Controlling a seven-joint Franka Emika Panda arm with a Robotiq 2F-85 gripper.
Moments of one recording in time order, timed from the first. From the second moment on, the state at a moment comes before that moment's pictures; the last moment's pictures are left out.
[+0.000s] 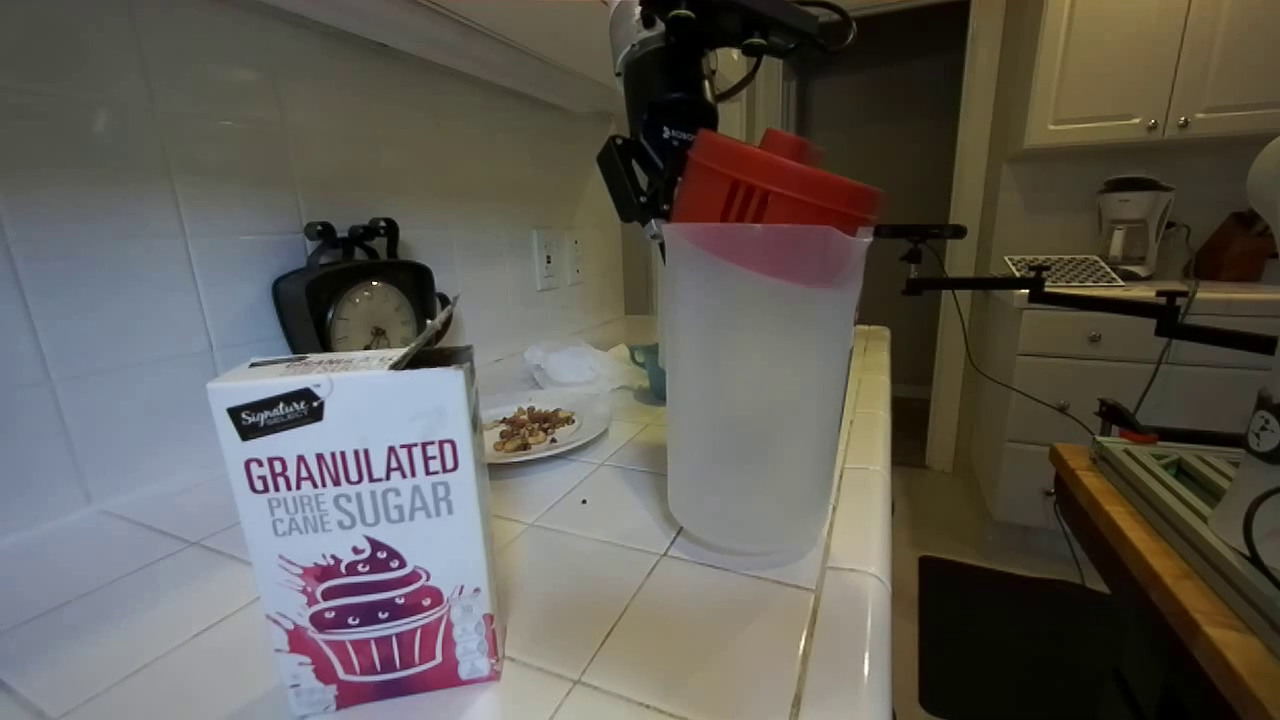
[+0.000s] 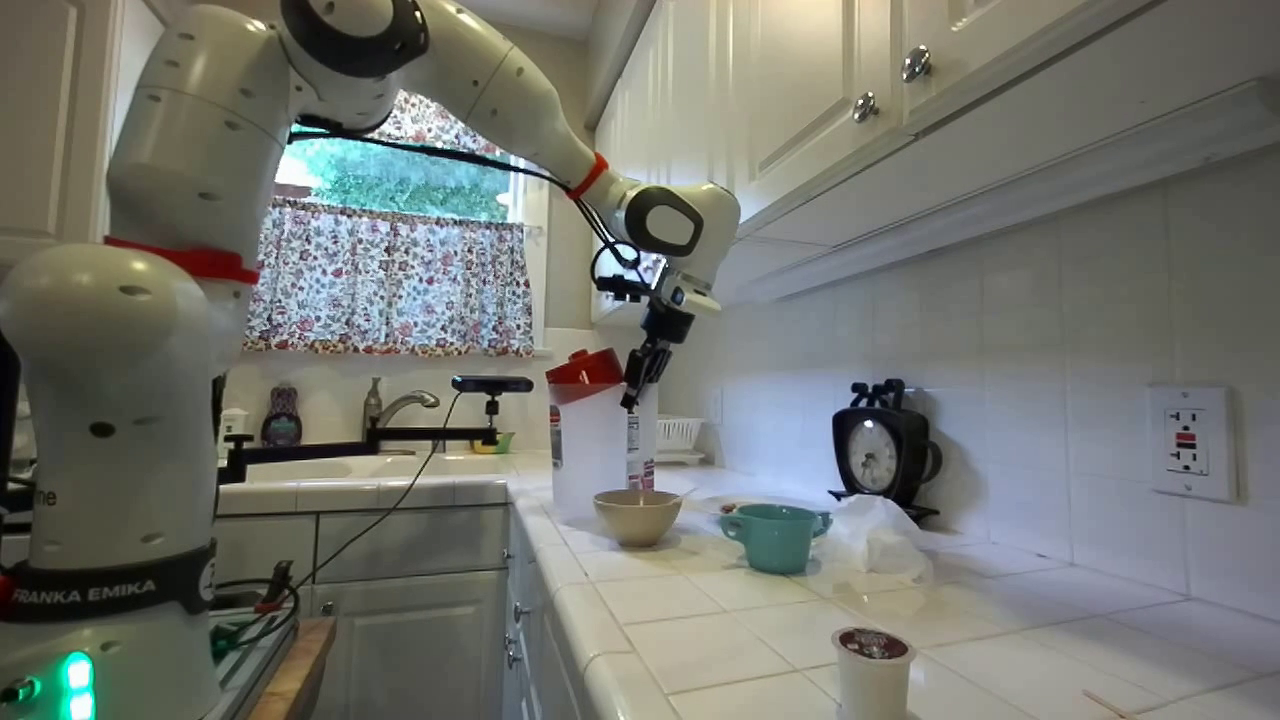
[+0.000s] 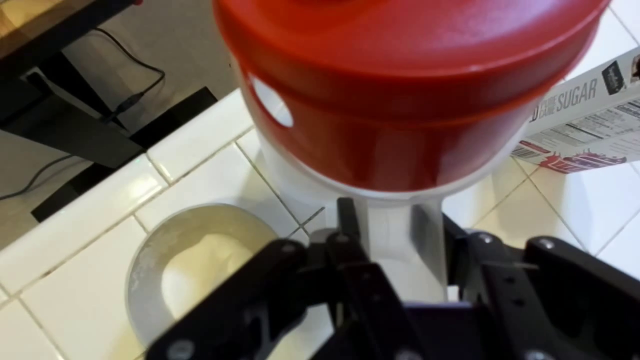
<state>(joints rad) 0.09 0.16 0.07 -1.86 0.42 1.82 0.71</state>
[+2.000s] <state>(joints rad) 0.10 0.22 0.07 -1.82 0.41 1.83 0.78</state>
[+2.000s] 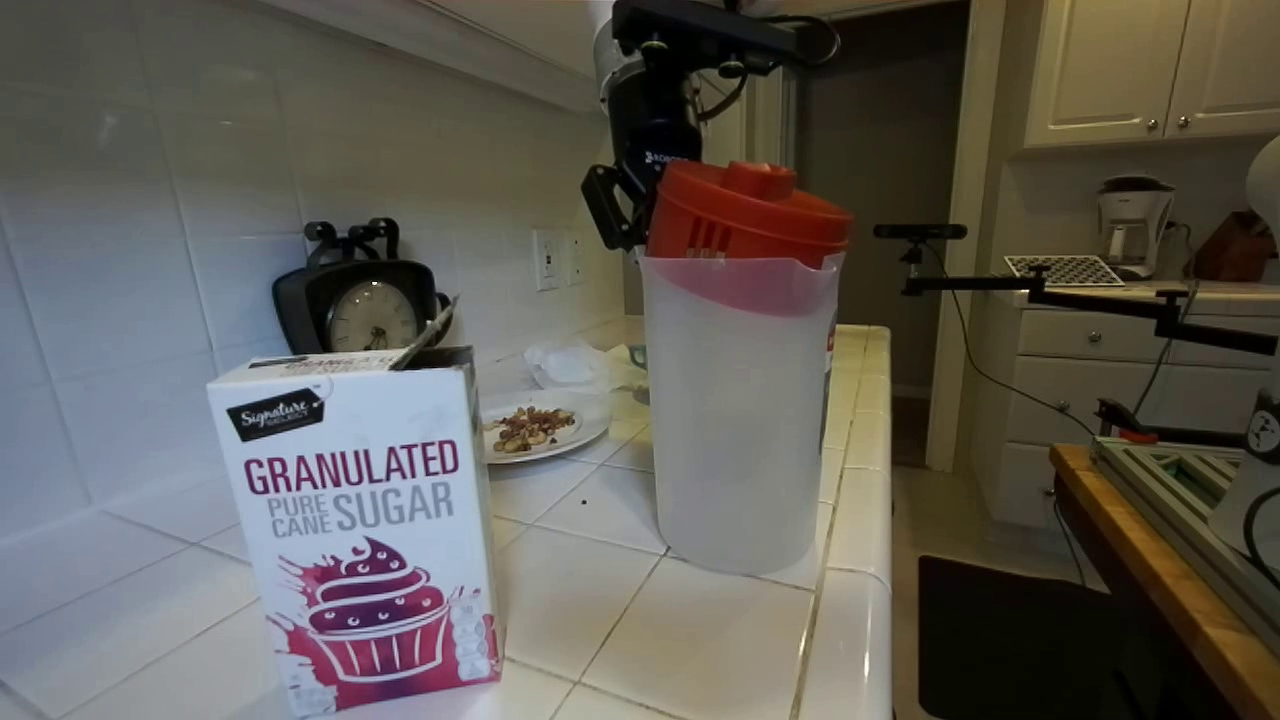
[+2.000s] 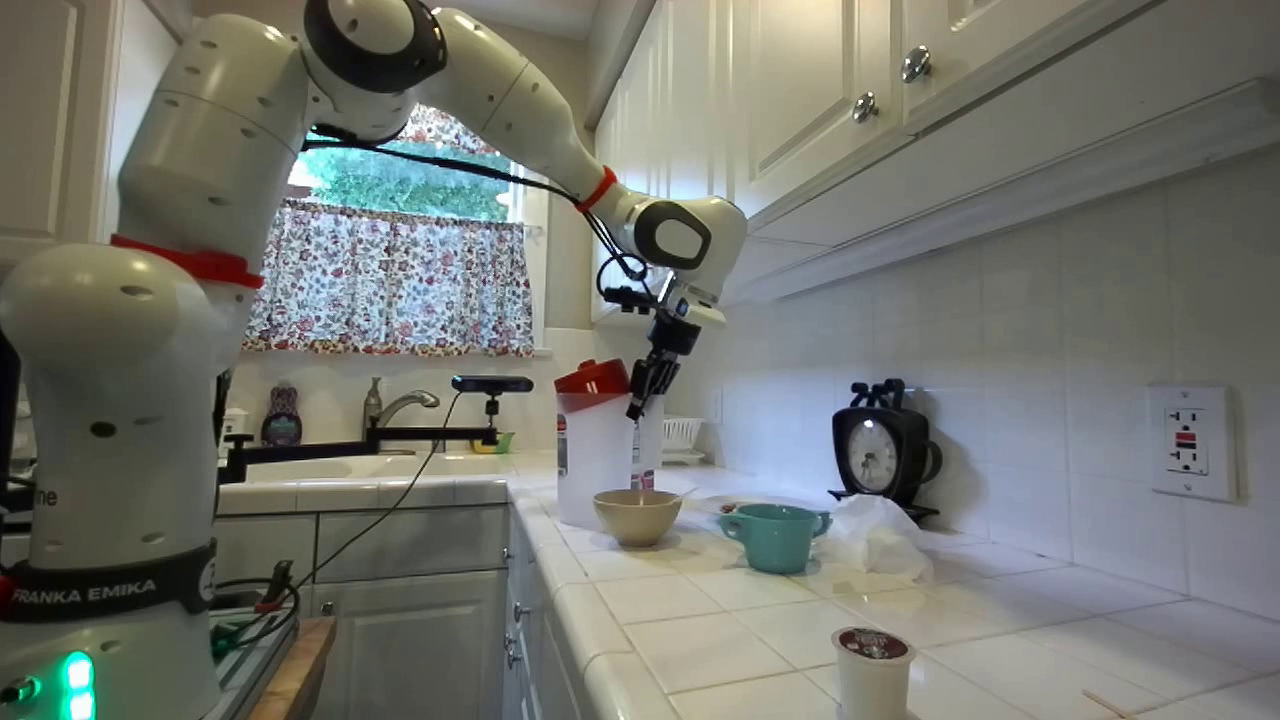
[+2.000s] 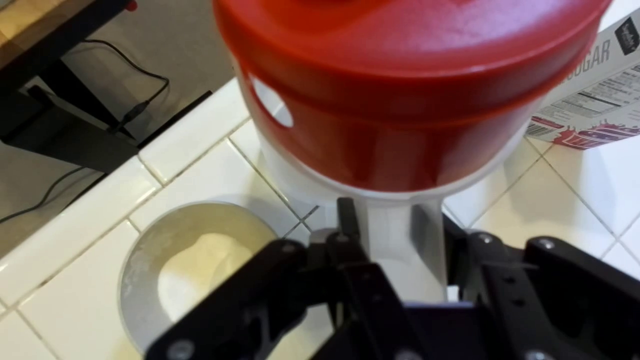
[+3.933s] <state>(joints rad) 0.07 0.10 -0.01 -1.88 0.21 1.92 0.79</state>
